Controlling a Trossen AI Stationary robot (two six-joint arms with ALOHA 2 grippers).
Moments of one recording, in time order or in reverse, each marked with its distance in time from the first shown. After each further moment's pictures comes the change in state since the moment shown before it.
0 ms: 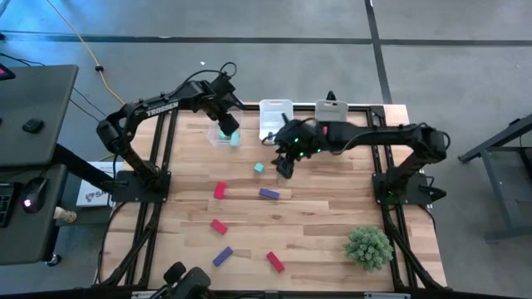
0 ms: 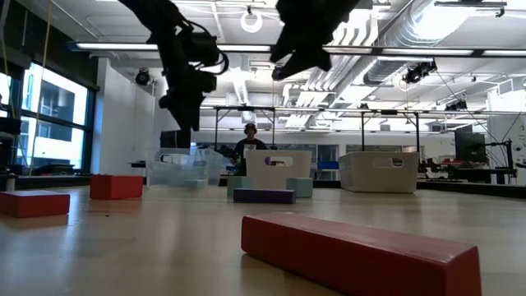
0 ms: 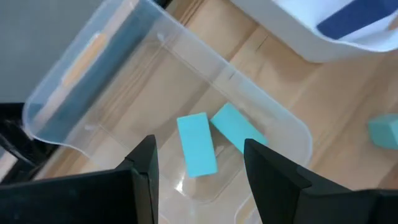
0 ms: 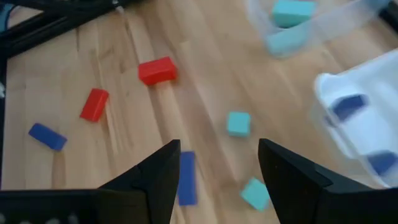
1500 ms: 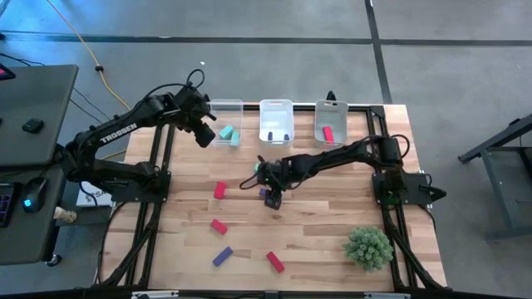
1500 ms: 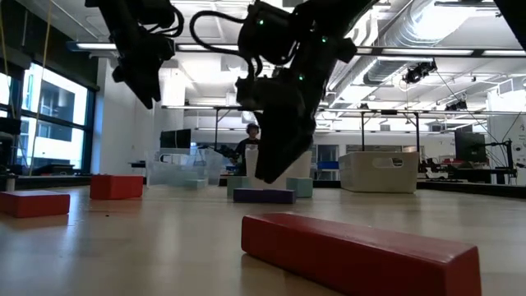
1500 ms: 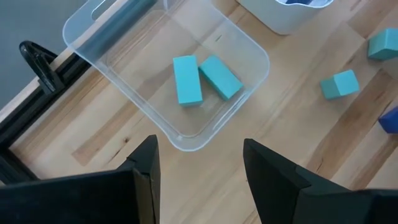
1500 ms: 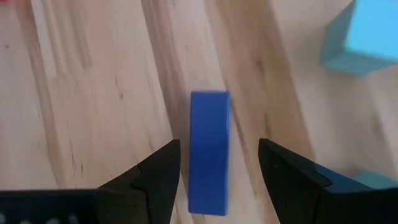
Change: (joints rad) left arm -0.029 -0.458 -0.240 -0.094 0.008 -0.107; right arm 0.138 0.412 0.000 0.092 -0.015 -0.013
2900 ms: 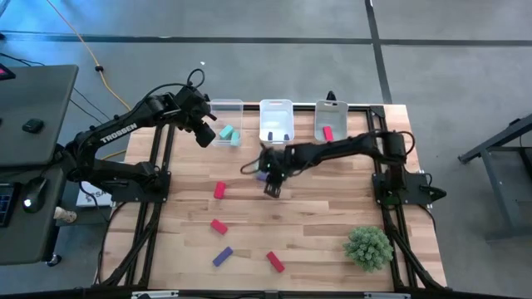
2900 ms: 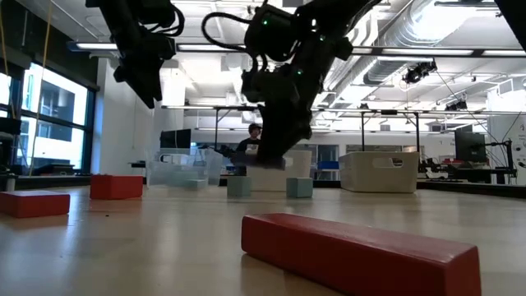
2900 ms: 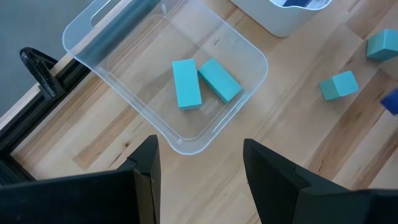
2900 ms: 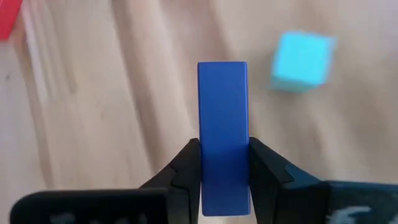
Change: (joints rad) left arm 0.000 0.001 0.000 0.011 0.000 0.013; right arm -0.082 -0.053 -0.002 -0.002 -0.021 -0.028
